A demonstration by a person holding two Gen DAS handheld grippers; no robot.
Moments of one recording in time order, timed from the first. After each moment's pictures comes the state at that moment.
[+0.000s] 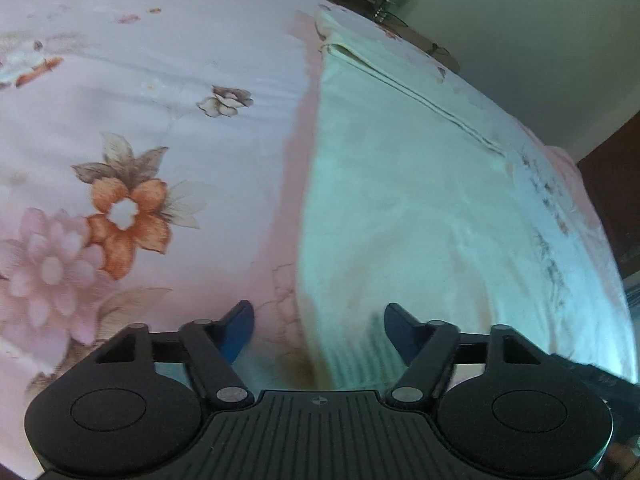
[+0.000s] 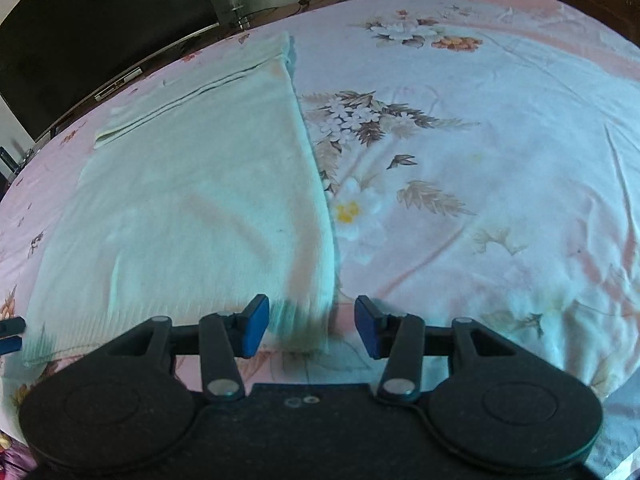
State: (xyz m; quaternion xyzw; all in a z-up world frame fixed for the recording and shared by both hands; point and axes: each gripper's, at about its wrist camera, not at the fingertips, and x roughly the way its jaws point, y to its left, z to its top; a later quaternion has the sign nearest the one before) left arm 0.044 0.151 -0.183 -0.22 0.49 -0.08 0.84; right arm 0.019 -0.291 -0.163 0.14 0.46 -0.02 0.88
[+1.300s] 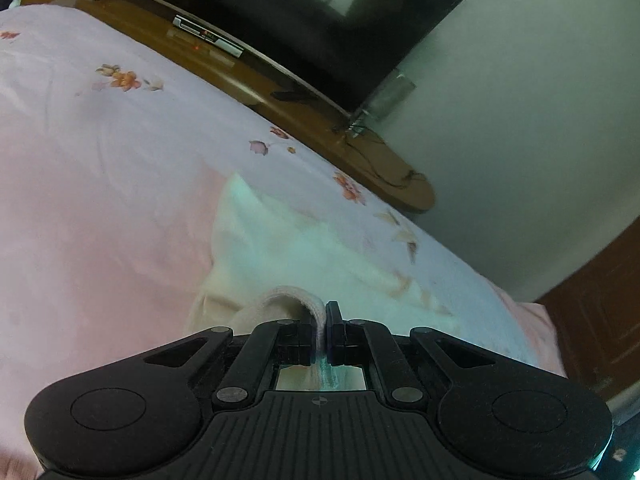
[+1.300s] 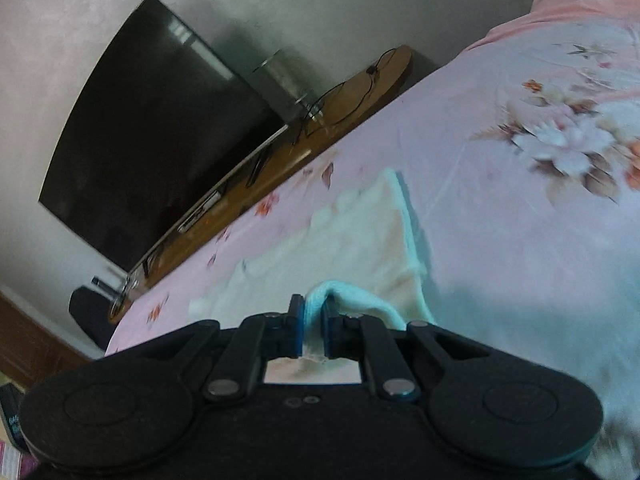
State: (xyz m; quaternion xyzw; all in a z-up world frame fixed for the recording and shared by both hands) left arm 0.336 0.118 -0.144 -0.31 0.35 -0.06 0.88; right arm 0.303 -0.326 -0.117 0.31 0.33 0.09 0.89
